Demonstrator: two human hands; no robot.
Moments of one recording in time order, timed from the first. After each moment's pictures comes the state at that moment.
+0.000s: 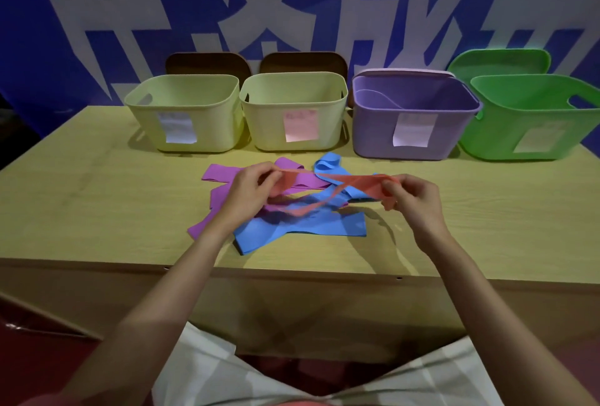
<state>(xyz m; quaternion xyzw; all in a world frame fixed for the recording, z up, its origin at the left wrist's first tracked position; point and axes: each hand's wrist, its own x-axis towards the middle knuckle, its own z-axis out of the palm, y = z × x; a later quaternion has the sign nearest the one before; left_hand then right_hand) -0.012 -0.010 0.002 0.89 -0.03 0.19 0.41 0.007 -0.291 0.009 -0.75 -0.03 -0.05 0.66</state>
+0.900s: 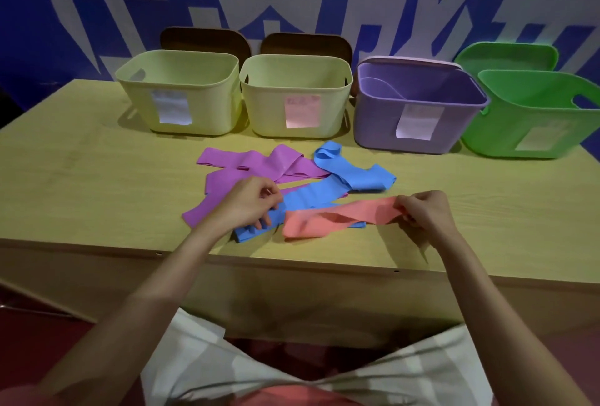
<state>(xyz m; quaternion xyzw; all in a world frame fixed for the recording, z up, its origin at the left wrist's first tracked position) -0.044 -0.021 0.000 0.90 0.08 -0.06 0.43 0.023 -0.315 -0.015 -0.83 0.17 0.06 0.52</state>
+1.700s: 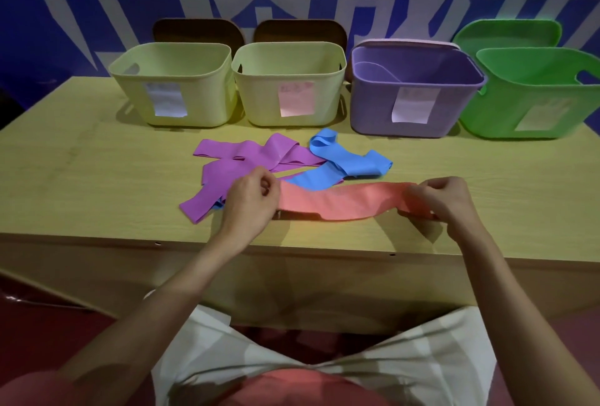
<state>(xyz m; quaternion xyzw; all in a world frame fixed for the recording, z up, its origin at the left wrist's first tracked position) -0.070 -0.058 -0.003 0.91 0.10 0.20 0.35 0.009 -0.343 -0.003 -0.84 0.14 0.04 0.52</state>
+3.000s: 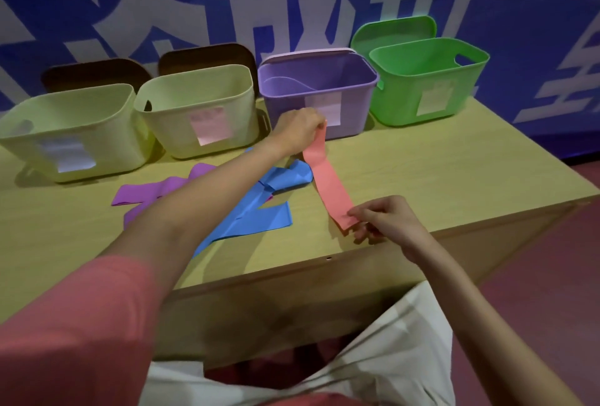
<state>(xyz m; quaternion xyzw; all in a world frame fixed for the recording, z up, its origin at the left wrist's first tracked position) 0.154 -0.205 0.020 0.95 -0.28 0.14 0.05 -0.041 -0.387 -0.008 -0.79 0.08 0.11 0.60</state>
